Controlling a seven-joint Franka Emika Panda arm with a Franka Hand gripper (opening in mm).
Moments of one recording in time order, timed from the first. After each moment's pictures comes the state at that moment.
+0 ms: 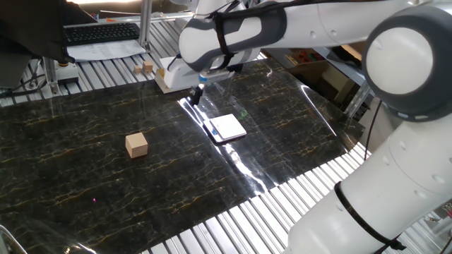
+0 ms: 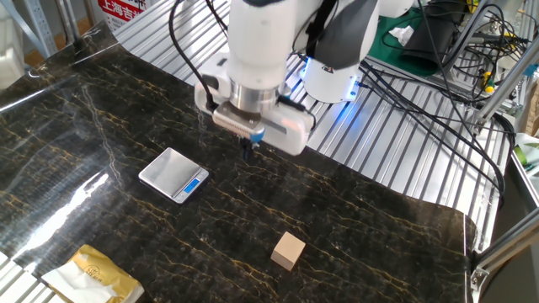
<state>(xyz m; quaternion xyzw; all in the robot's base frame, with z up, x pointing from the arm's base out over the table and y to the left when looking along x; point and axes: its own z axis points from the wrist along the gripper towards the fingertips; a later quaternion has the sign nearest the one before) 0.502 0.009 0.245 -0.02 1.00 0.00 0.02</state>
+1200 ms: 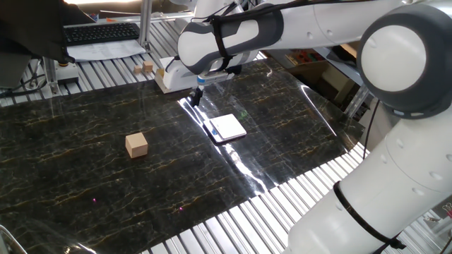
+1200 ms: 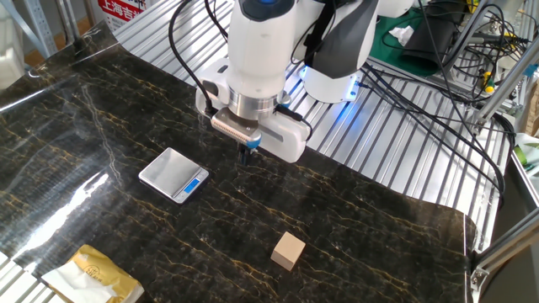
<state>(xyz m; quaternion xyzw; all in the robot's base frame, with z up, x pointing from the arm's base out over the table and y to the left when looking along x) 0.504 0.007 0.239 0.00 1.00 -0.01 0.01</state>
